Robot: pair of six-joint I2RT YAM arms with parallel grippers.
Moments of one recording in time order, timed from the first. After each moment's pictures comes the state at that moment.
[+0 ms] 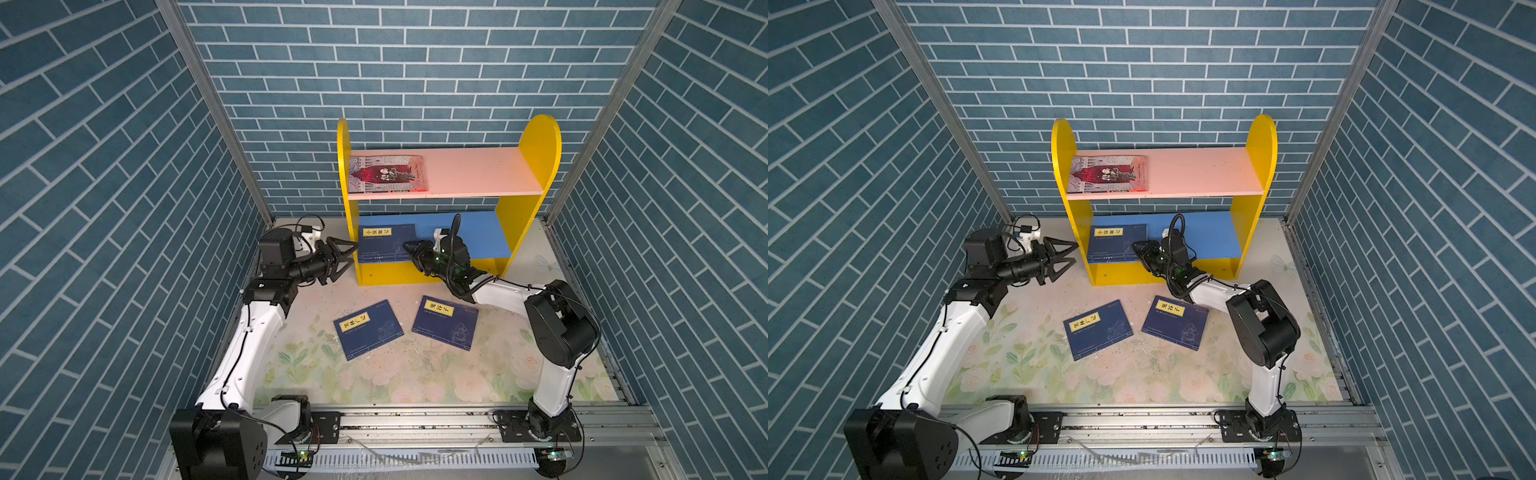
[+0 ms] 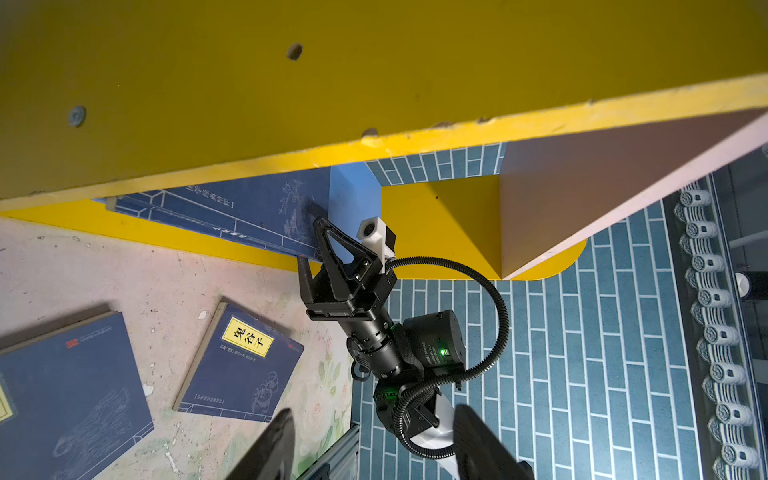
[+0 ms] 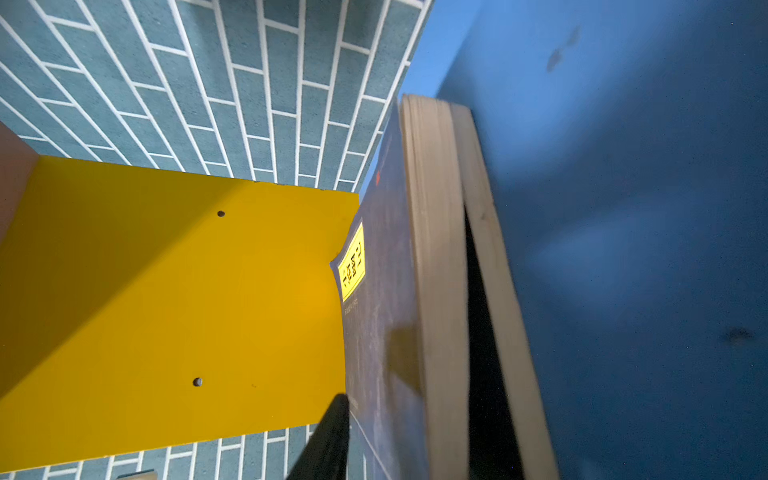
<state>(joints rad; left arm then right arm) -0.03 1.16 1.03 -0.28 0.87 -1.10 0.66 1.85 1.16 0.45 -0.22 1.31</state>
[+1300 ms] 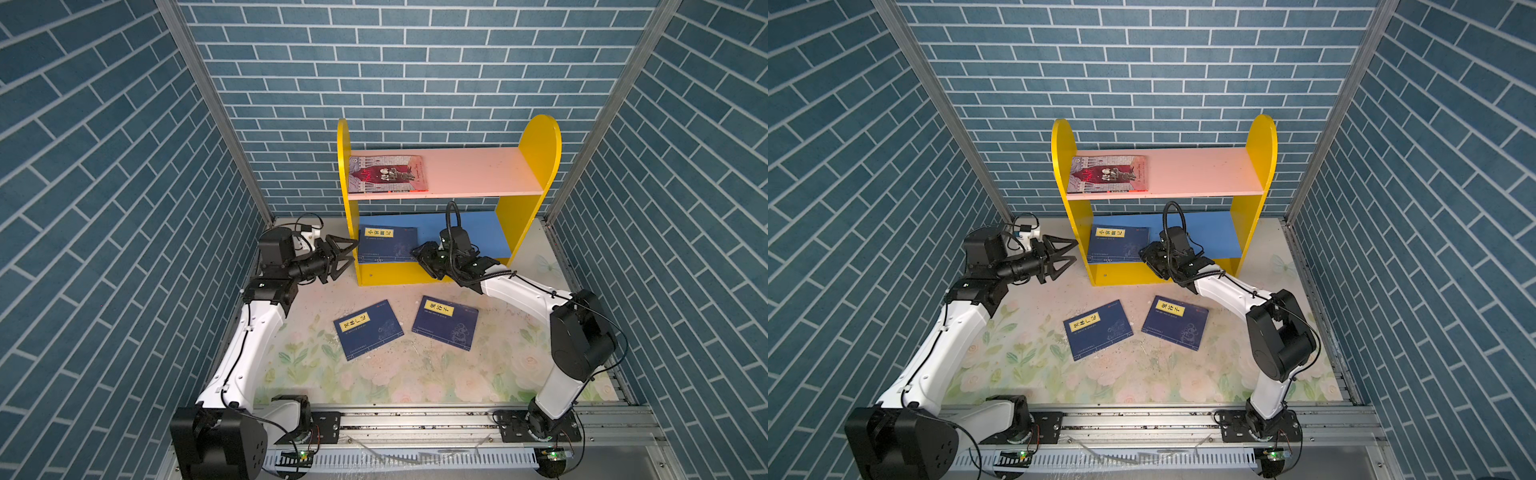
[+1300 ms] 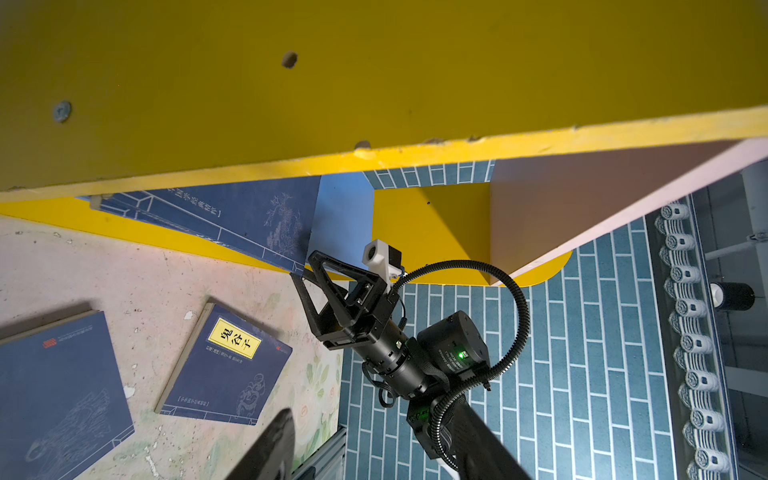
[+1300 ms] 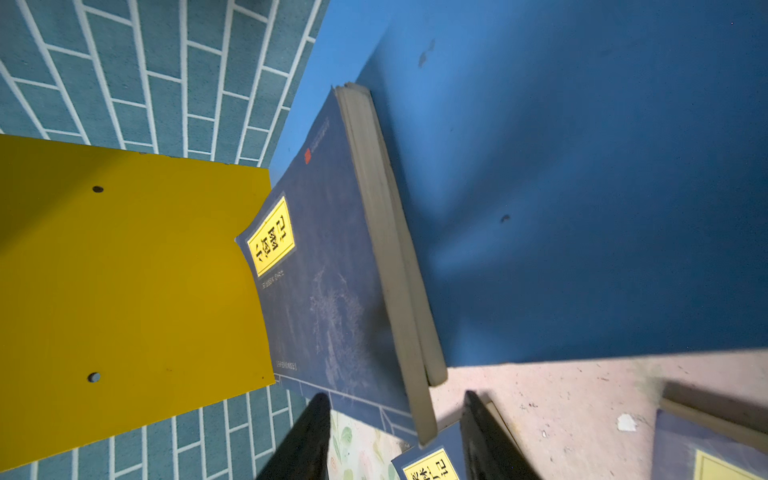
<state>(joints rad) -0.03 1.16 1.03 -0.24 0.87 -1.16 0.65 1.75 1.28 -0.09 -0.18 1.17</state>
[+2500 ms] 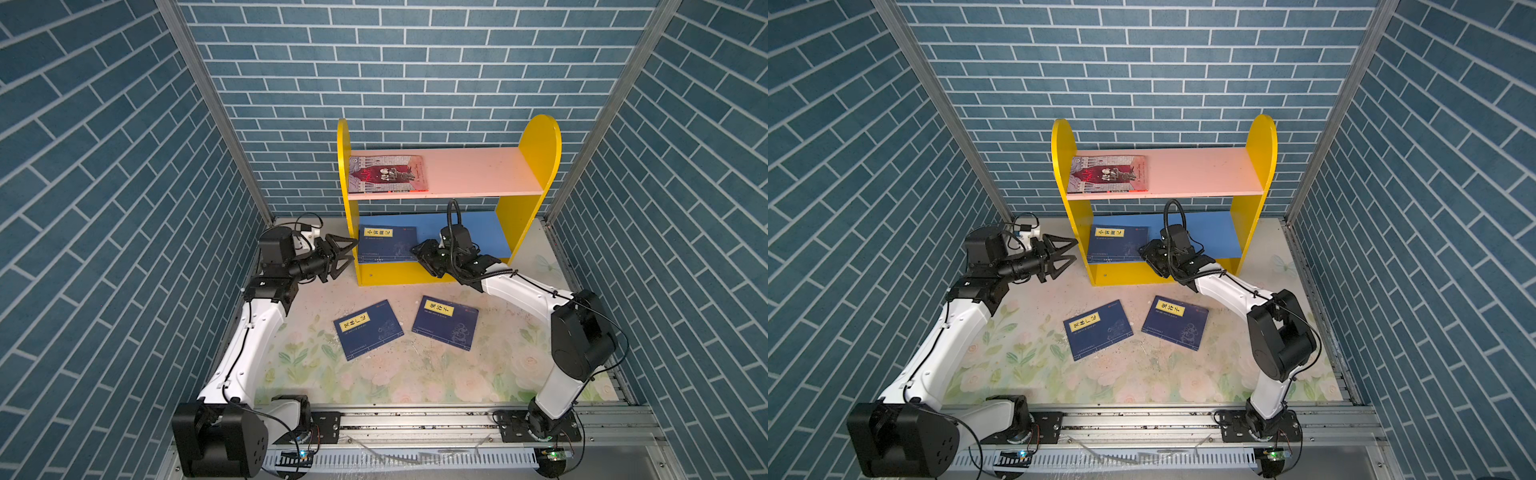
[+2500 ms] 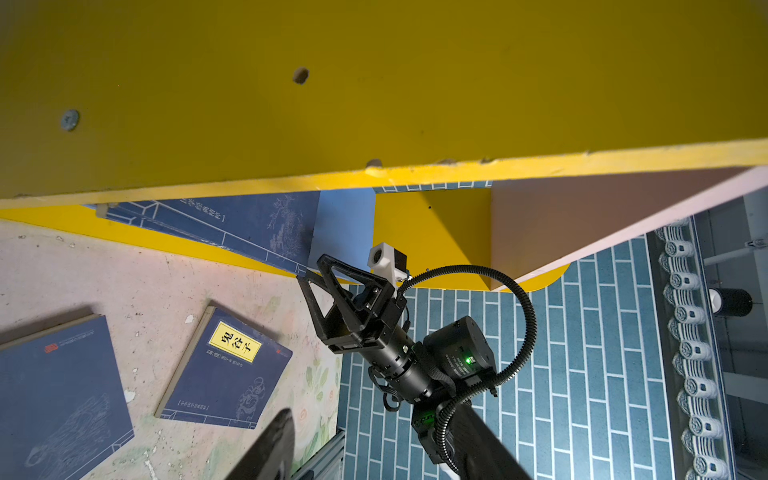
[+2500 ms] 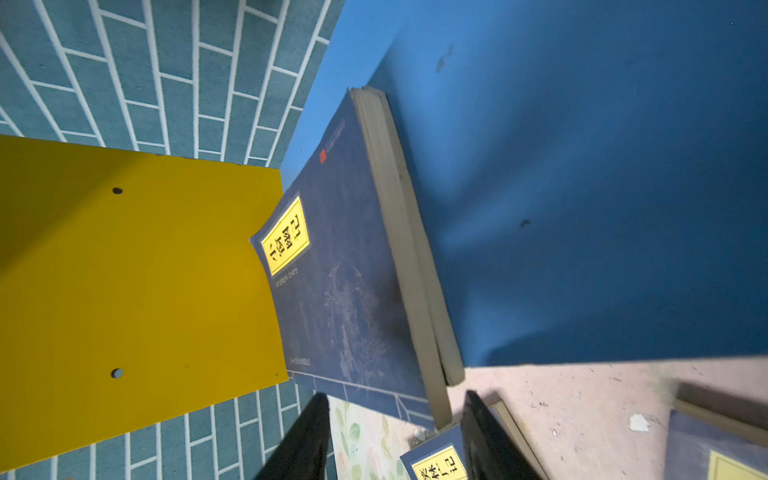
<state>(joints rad) -0.02 1.18 1.03 -0.22 0.87 -1.16 0.65 1.74 1.30 -0.12 -0.19 1.18</state>
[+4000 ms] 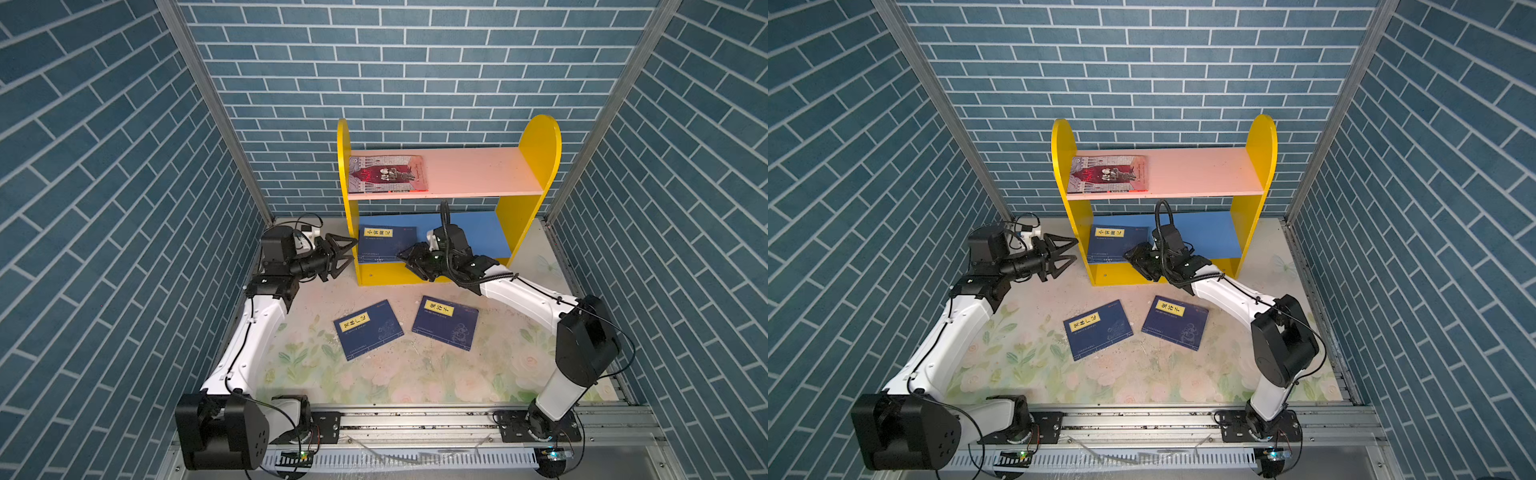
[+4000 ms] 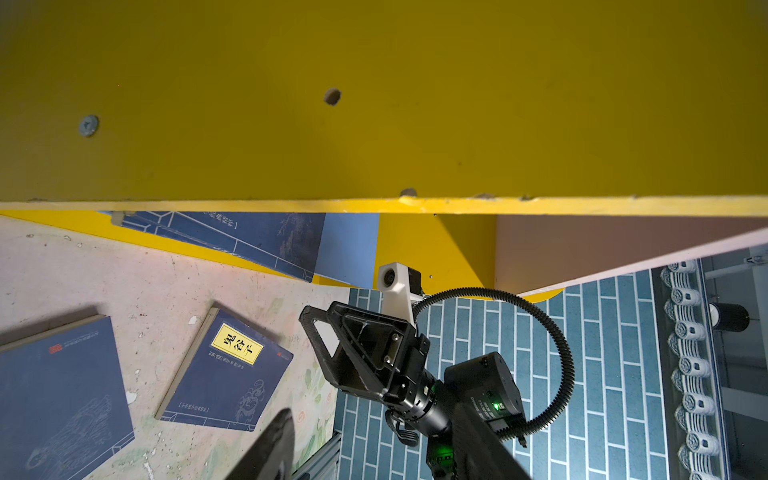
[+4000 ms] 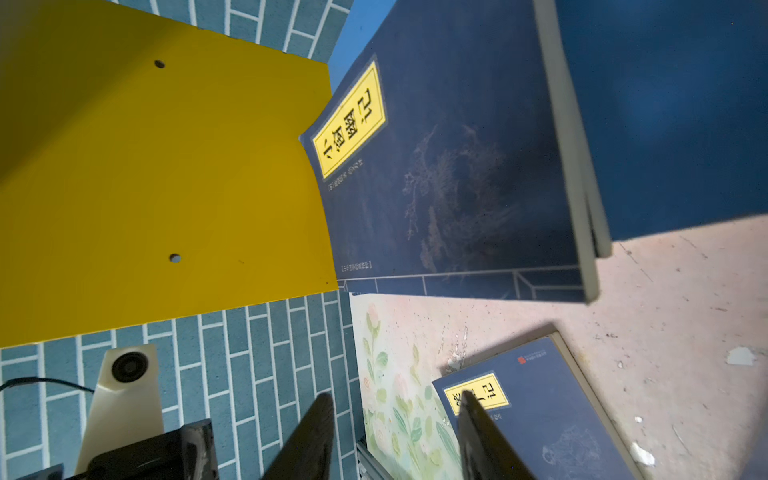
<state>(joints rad) -0.02 1.21 1.03 -0.21 0.87 -1.18 0.71 1.73 1.33 -0.14 -0.32 1.19</state>
